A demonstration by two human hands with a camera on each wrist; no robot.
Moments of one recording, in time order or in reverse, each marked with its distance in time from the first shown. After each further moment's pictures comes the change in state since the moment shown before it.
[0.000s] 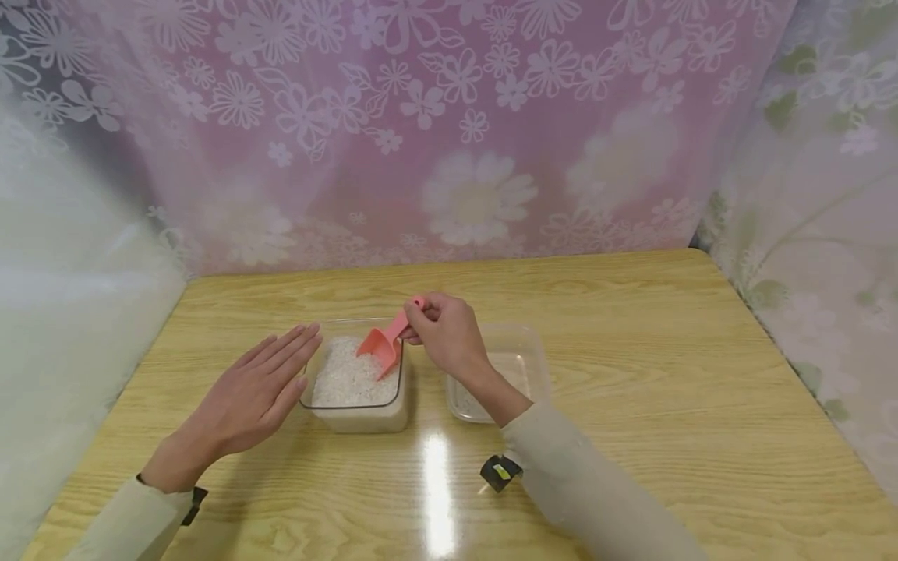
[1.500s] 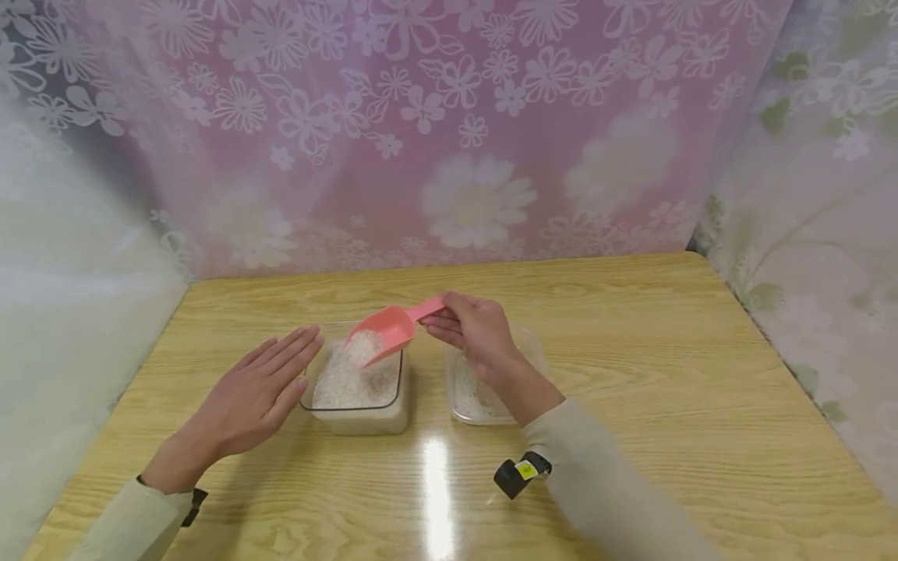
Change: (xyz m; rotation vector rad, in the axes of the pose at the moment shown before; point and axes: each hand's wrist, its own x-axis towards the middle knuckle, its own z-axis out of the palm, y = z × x) left_hand 0.000 0.000 -0.003 -0.014 -0.048 -0.017; right_hand -0.006 -0.005 -0.036 0.645 0.015 0.305
